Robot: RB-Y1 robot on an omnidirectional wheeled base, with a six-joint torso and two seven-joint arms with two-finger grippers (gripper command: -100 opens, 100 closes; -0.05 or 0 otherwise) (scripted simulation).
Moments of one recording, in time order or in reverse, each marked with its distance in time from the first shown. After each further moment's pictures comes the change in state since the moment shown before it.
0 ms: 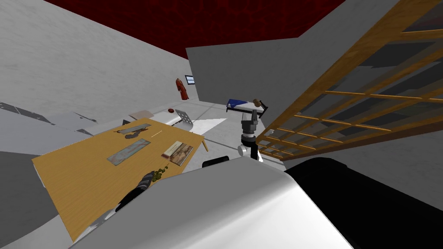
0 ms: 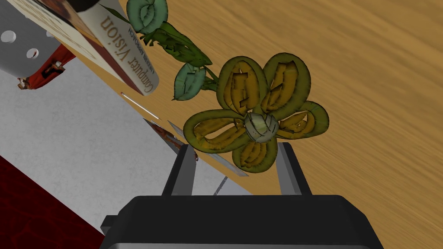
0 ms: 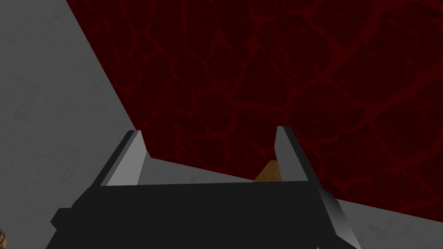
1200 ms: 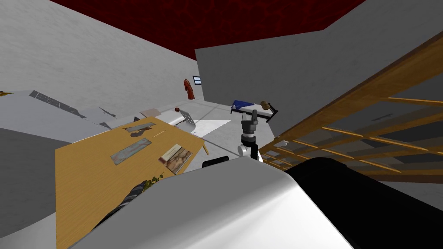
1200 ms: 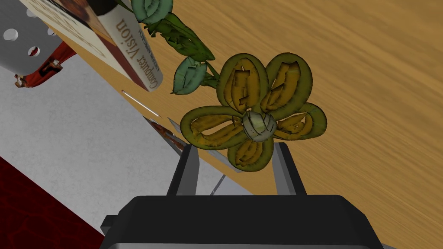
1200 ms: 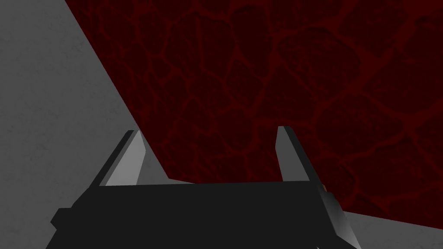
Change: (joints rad) left arm 0.110 0.040 0.059 0.056 -0.211 -0.214 0.147; right arm 0.000 0.000 0.000 0.000 0.000 0.000 0.000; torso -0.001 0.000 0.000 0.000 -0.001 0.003
